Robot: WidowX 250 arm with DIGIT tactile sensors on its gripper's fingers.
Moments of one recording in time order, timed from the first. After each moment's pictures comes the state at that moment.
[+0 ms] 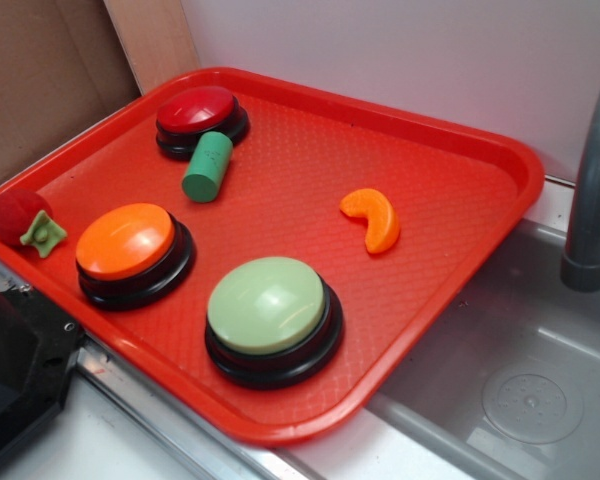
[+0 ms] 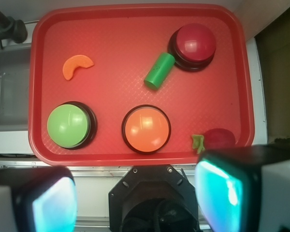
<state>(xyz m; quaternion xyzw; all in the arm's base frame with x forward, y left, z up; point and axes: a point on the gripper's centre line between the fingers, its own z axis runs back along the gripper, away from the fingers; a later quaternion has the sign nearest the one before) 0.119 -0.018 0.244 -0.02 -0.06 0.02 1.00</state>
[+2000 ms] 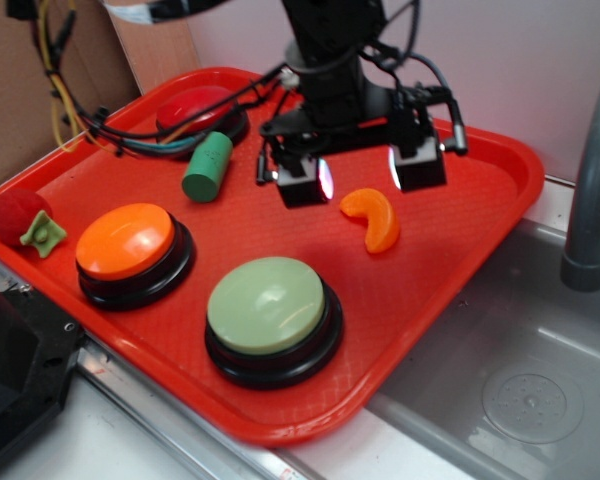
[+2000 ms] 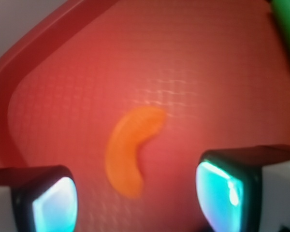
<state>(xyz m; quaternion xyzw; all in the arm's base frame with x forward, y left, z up) 0.268 -0.127 0.058 -0.03 -0.11 0.36 0.93</state>
